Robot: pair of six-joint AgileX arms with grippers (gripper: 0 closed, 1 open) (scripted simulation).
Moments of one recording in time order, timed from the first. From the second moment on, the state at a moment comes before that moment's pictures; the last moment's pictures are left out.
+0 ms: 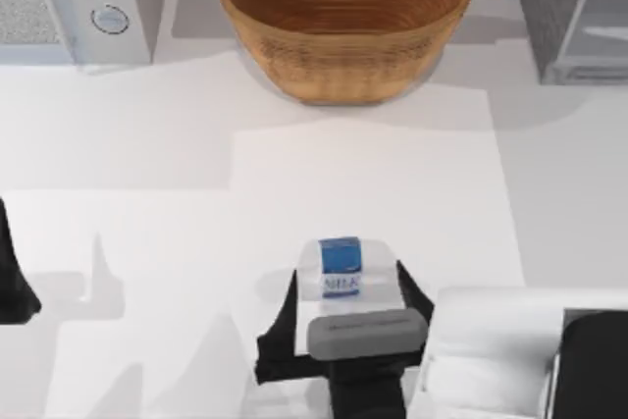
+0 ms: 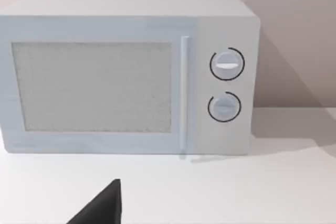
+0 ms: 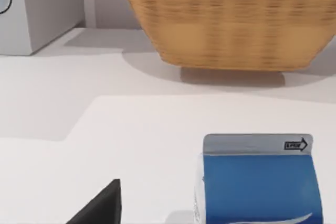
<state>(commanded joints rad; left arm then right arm) 0.00 0.00 0.00 0.00 0.00 0.00 1.23 2.39 0.66 1.71 1.16 0.03</state>
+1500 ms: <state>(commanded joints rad) 0.00 0.00 0.00 0.00 0.00 0.00 1.12 2.41 0.74 1.65 1.05 0.02</state>
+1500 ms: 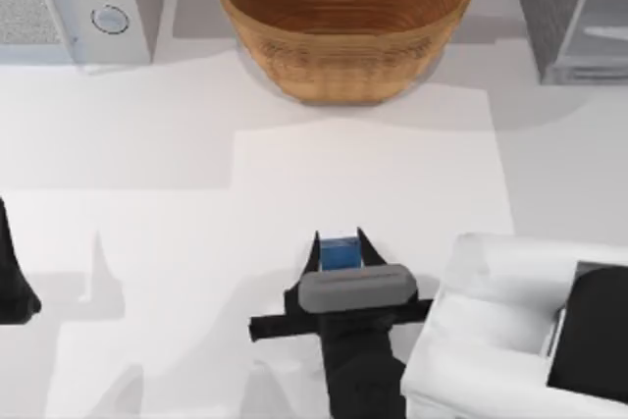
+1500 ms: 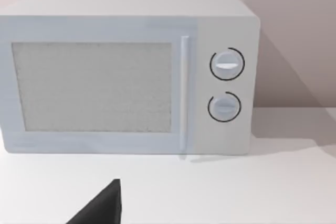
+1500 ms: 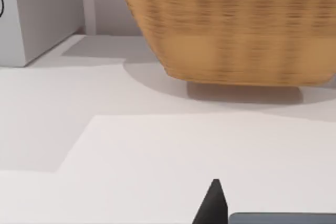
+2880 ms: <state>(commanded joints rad) 0.00 0.00 0.00 0.00 0.00 0.00 1.12 2.27 0.71 1.54 1.04 0.03</state>
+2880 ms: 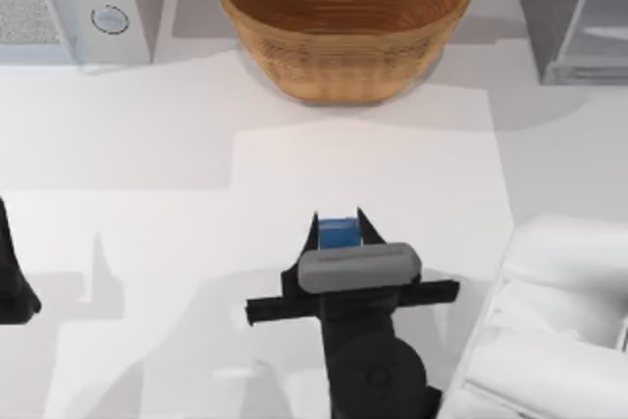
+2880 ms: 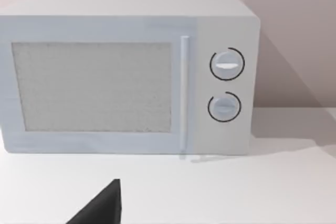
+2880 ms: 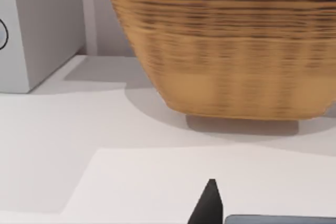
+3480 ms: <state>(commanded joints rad) 0.00 0.00 0.00 0.00 0.00 0.00 0.67 1.97 0.58 1.37 0.64 0.02</state>
